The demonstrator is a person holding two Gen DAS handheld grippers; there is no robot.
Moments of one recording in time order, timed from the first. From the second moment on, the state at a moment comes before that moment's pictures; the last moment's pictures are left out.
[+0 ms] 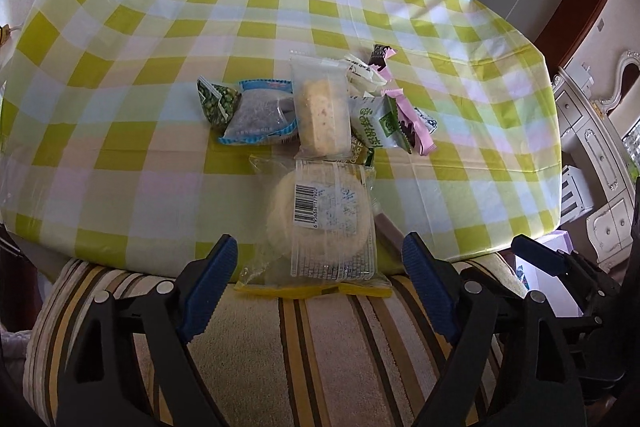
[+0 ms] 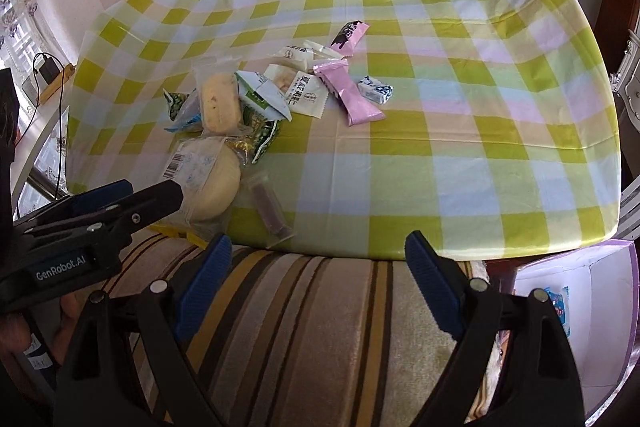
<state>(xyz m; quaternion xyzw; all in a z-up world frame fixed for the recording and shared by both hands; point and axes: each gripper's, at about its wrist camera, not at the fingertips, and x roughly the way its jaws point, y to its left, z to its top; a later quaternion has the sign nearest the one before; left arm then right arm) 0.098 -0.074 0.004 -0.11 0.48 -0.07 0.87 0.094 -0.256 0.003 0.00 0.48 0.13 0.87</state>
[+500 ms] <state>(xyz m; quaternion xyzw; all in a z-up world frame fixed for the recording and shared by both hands) 0.134 -0.077 -0.025 -0.10 0.53 -0.08 0.84 0.119 -0.231 -0.031 -0.03 0.53 0.13 0.84</state>
